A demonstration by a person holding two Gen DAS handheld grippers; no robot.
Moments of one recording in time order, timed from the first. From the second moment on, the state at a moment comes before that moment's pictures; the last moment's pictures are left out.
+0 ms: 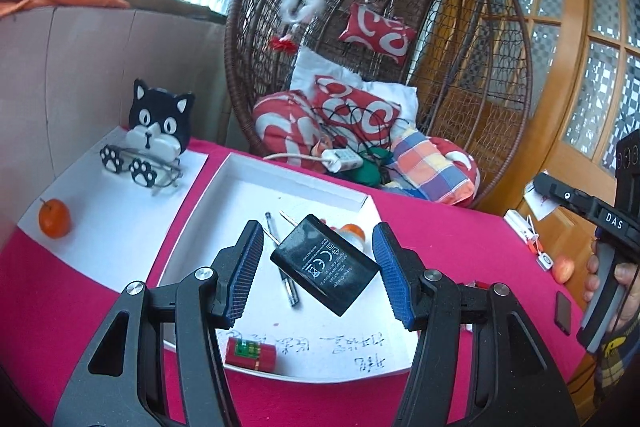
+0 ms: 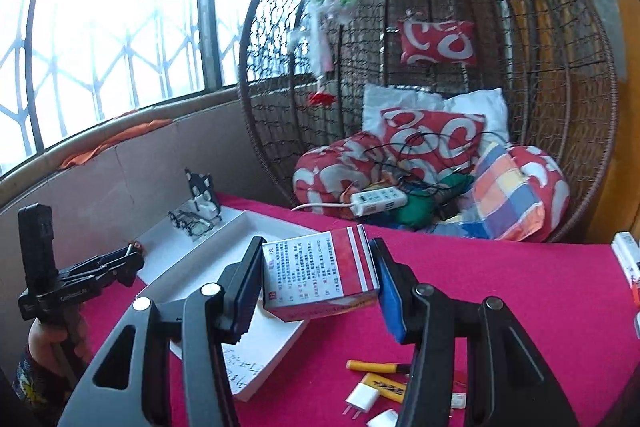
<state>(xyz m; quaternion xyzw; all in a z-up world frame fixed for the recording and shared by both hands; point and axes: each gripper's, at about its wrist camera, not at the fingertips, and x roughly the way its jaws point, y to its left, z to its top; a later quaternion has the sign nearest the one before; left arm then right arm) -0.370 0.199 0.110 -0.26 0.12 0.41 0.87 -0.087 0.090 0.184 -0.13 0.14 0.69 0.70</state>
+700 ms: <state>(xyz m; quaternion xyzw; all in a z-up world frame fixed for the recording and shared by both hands) -0.321 0.280 0.062 -0.25 0.25 0.48 0.80 -0.162 0.186 0.084 -0.26 0.22 0.71 0.62</state>
